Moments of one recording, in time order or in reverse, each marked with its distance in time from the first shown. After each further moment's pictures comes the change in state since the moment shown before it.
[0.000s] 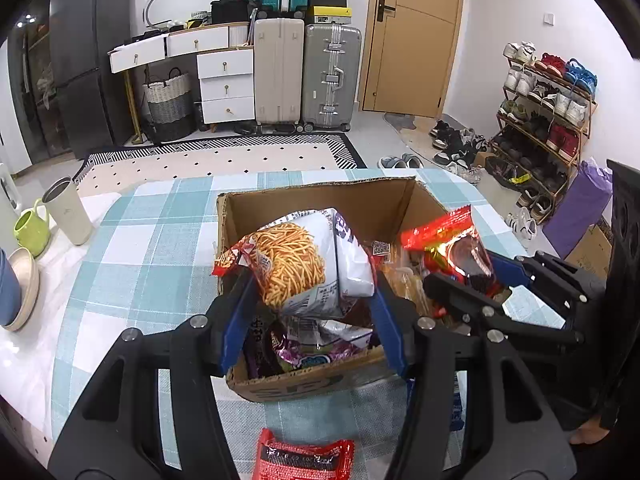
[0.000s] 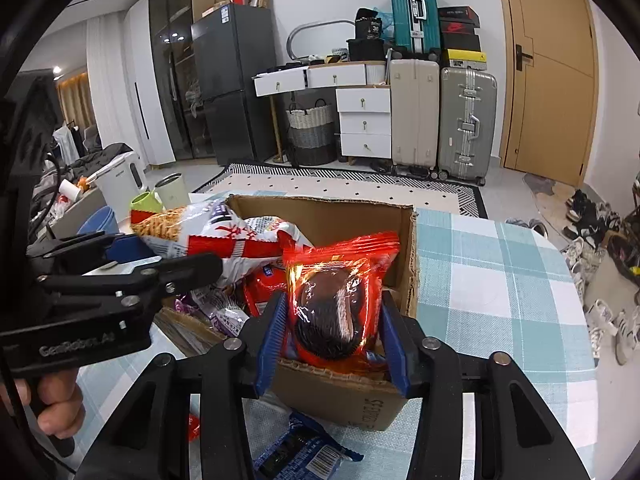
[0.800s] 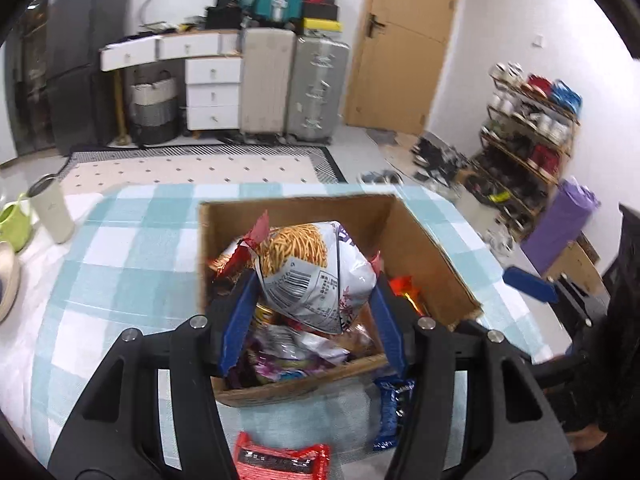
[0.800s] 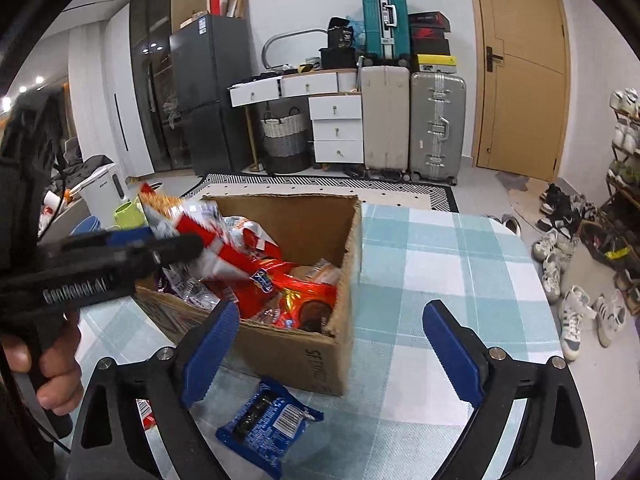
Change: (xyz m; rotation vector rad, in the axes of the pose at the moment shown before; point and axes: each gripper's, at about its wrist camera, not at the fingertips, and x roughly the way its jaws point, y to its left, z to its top) left arm -0.002 0.000 0.001 -0.025 -0.026 -0.094; right arm -0.035 -0.030 -0.019 0.057 -0.019 -0.086
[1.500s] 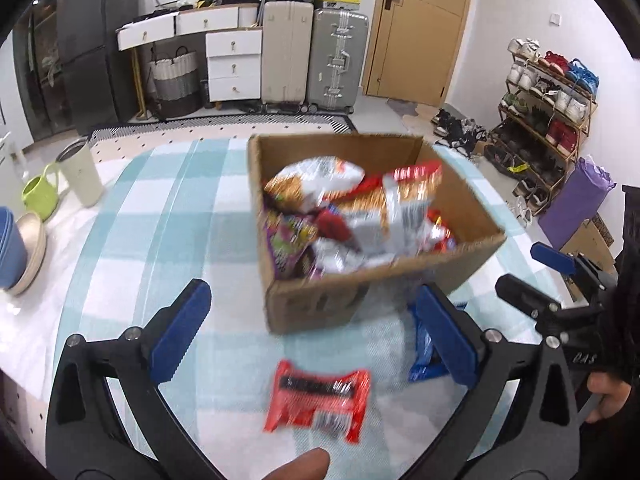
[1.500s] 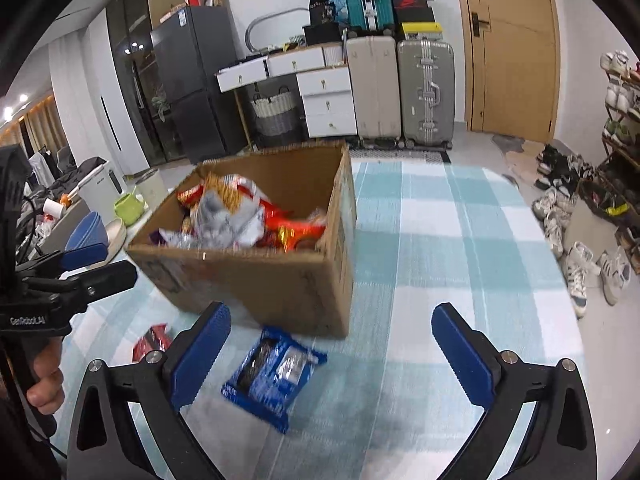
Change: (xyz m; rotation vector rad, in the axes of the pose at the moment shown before) left arm -0.033 0.028 -0.052 -0.021 0.093 0.092; right arm -0.008 0.000 -0.042 0.079 0.119 0.009
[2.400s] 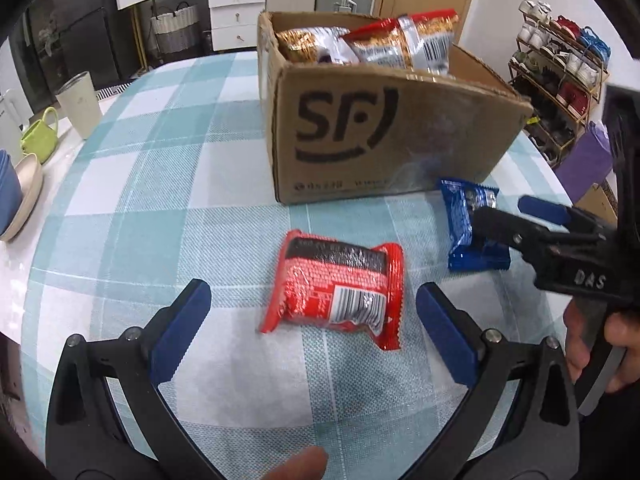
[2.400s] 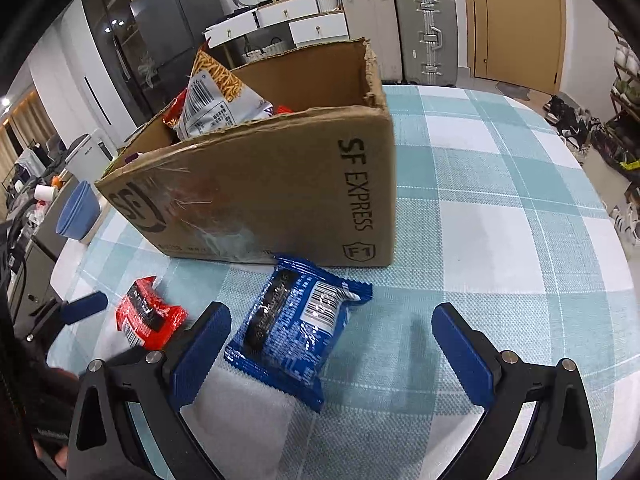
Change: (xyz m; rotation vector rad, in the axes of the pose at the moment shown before) left arm 0.030 0.002 -0.091 0.004 0.177 0.019; right arm 0.058 0.024 -0.027 0.044 0.176 0.006
